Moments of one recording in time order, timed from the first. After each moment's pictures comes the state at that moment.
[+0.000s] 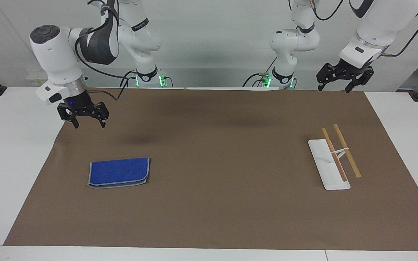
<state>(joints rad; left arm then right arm) -0.03 -0.07 -0.09 -1.60 -0.02 1.45 0.01 -0.35 0.01 0.21 -1.97 -0.02 2.11 -0.17</state>
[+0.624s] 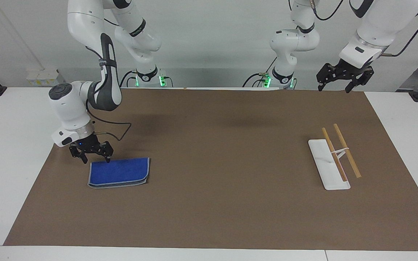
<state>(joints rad) -0.03 -0.07 -0.09 -1.60 -0.02 1.45 0.01 -0.37 0.28 0.21 -2.07 -0.02 2.57 -0.18</state>
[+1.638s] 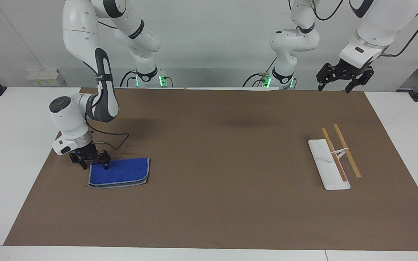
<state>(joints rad) -0.03 -0.07 -0.09 -1.60 -0.02 1.45 0.01 -0.42 0.37 0.21 -2.07 -0.02 2.64 -0.18</state>
